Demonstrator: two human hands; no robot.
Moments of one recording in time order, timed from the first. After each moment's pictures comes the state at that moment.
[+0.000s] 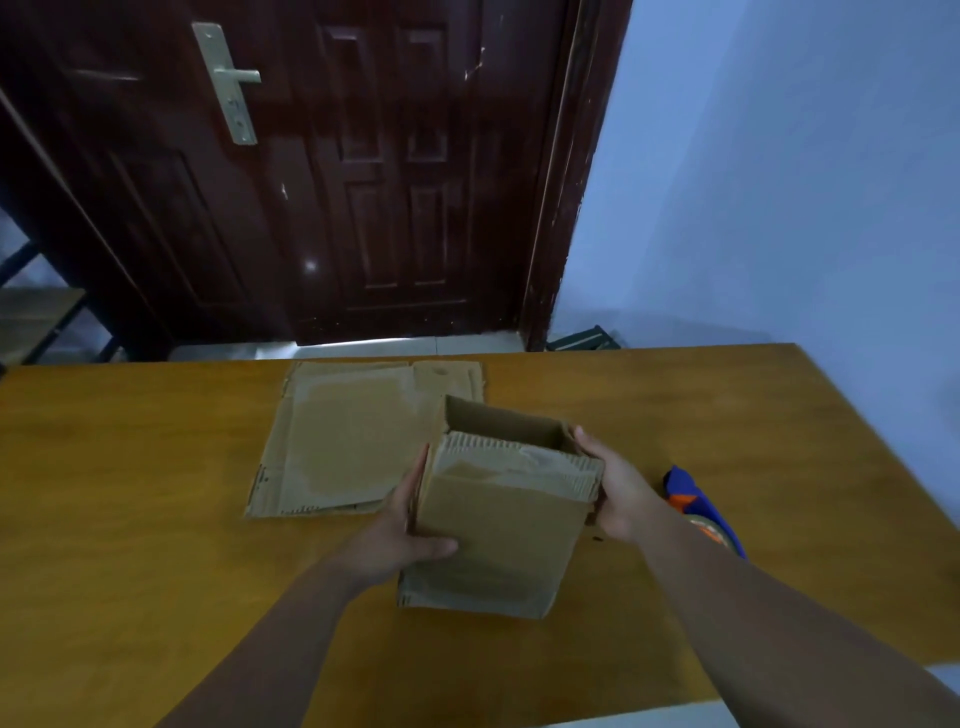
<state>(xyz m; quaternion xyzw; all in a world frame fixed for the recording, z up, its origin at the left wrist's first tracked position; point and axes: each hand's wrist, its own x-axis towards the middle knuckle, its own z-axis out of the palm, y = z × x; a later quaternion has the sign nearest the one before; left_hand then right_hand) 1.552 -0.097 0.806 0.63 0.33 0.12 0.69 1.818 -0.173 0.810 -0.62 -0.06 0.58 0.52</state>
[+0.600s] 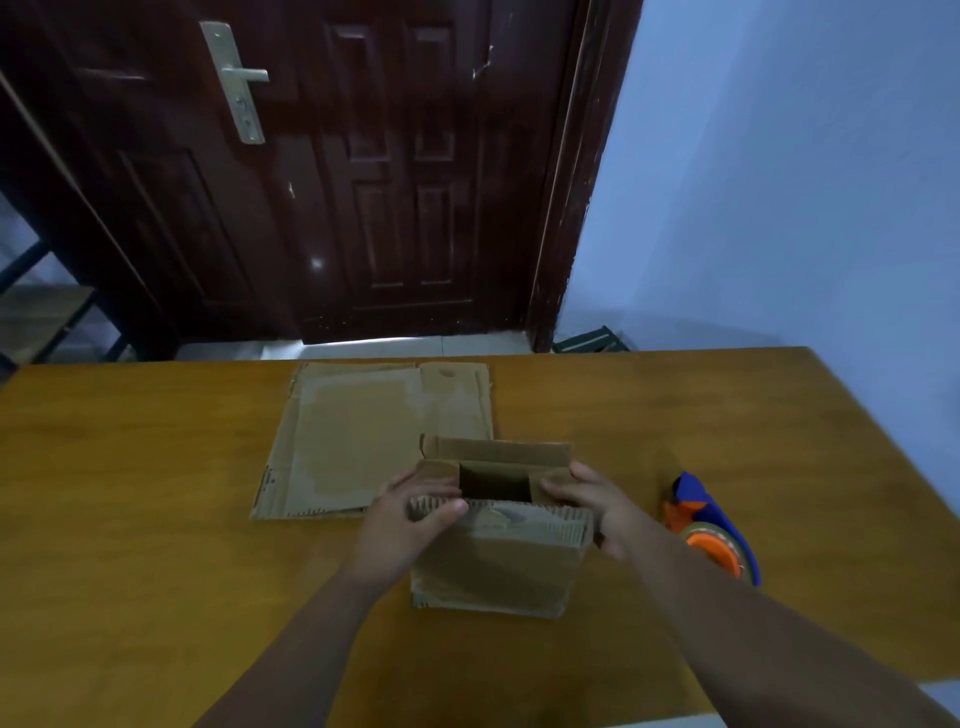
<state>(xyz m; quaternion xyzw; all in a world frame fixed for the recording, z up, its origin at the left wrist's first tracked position) 1.559 -0.099 0.806 0.71 0.44 0.20 0.52 1.804 -0.170 0.789 -0.69 -0.12 0.58 0.42</state>
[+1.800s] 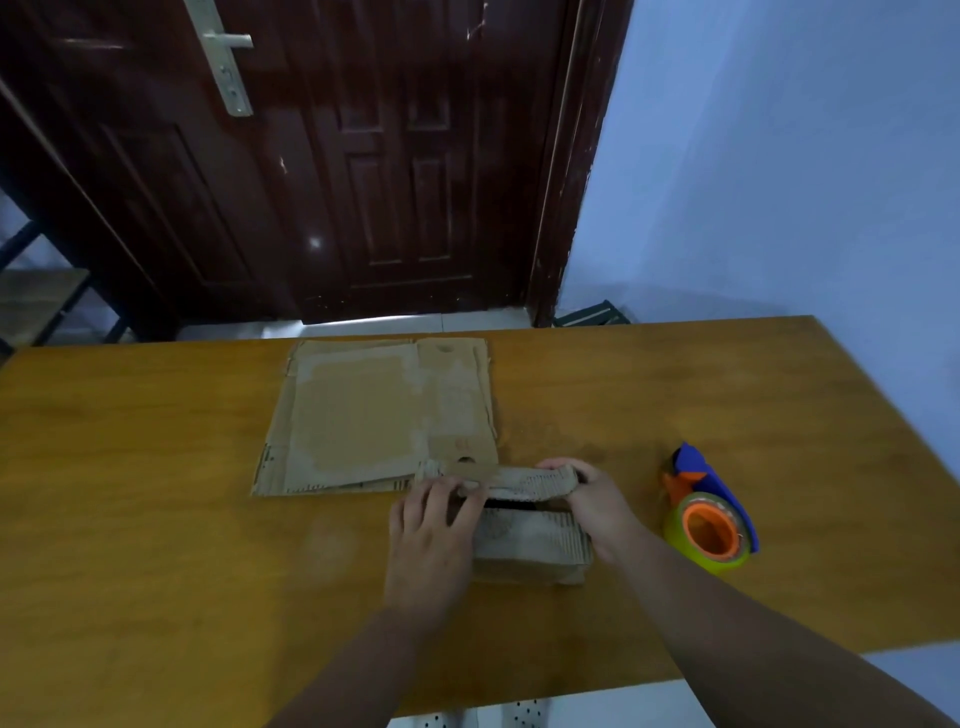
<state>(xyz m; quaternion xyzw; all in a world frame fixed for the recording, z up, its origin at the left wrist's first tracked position) 1.582 -0.155 0.773 0.89 0.43 0.18 0.02 1.777 -0.191 0.793 -0.73 -0.19 0.50 0.43</state>
